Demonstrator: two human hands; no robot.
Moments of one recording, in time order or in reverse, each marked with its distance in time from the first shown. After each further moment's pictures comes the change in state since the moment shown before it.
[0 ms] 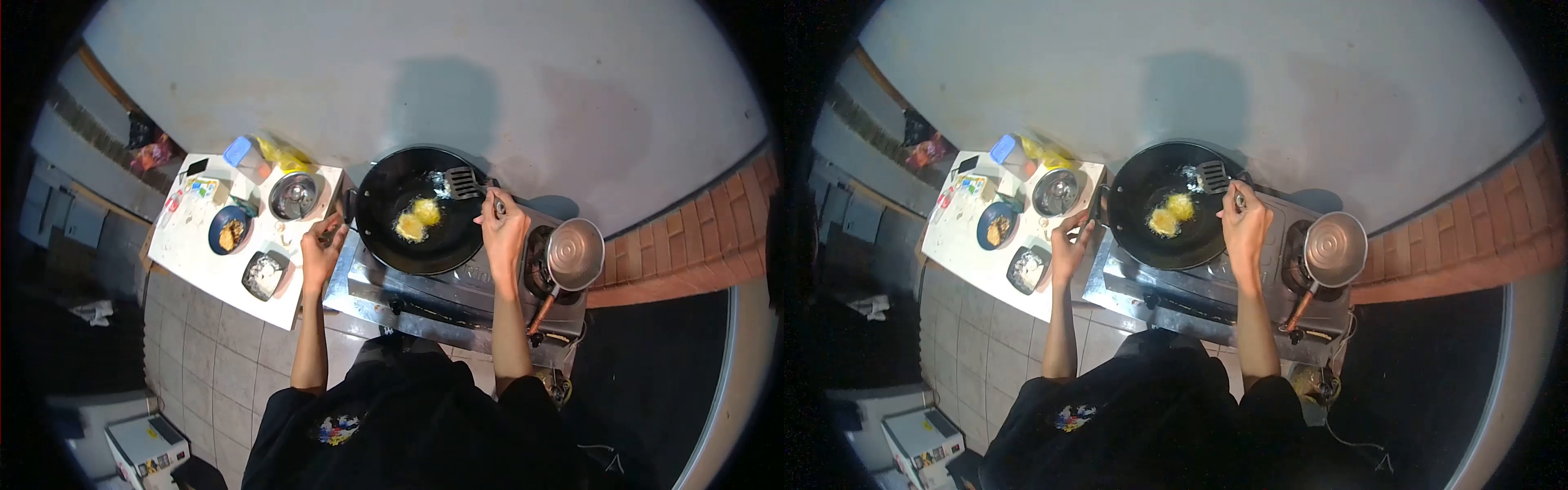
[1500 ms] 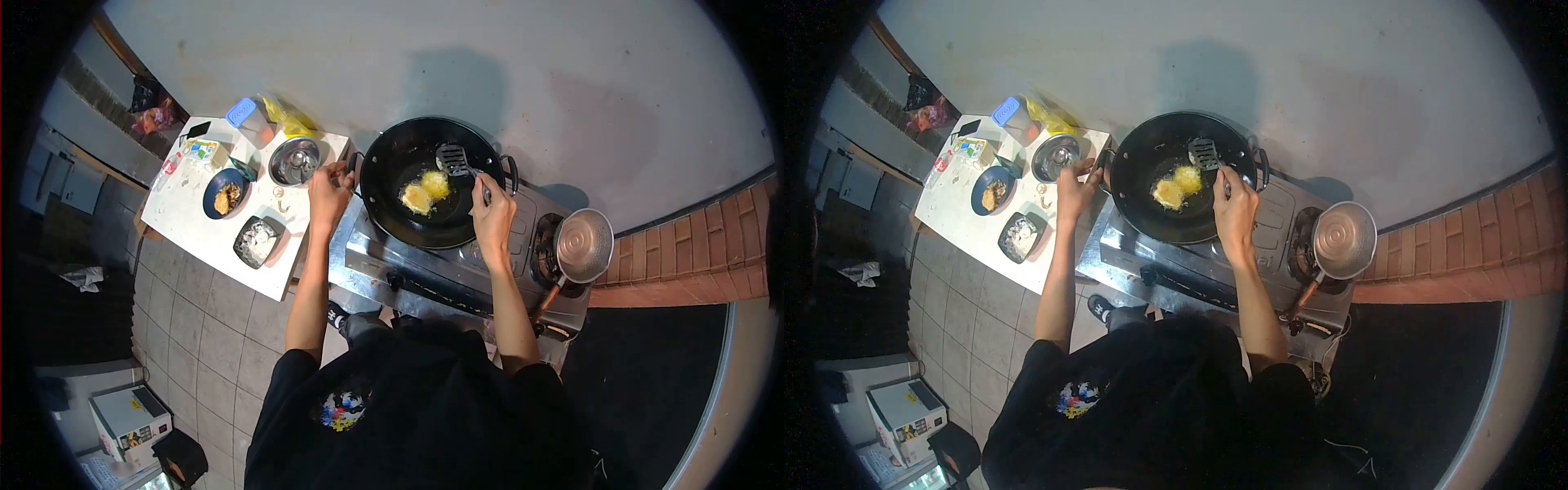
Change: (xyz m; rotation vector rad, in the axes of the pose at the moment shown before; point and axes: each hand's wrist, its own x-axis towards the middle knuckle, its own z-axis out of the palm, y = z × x) left_hand 0.039 -0.020 0.025 0.145 0.104 0.049; right_hand -0.024 0.052 0.029 -0.157 -0.093 -0.291
